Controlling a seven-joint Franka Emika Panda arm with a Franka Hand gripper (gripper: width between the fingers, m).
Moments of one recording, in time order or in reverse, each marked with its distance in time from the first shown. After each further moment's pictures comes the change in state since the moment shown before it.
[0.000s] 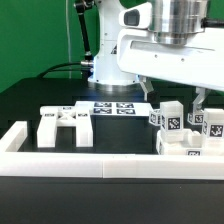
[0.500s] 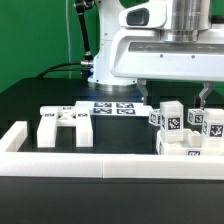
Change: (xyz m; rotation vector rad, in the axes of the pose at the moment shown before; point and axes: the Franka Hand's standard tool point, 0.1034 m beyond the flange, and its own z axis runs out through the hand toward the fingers) arm 0.002 -0.001 -0.003 0.007 0.018 -0.496
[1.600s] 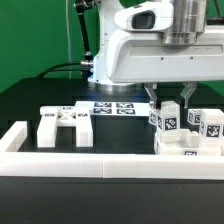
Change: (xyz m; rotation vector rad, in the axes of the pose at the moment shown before) arm 0.001 0.006 0.003 -0.011 -0.001 -0.217
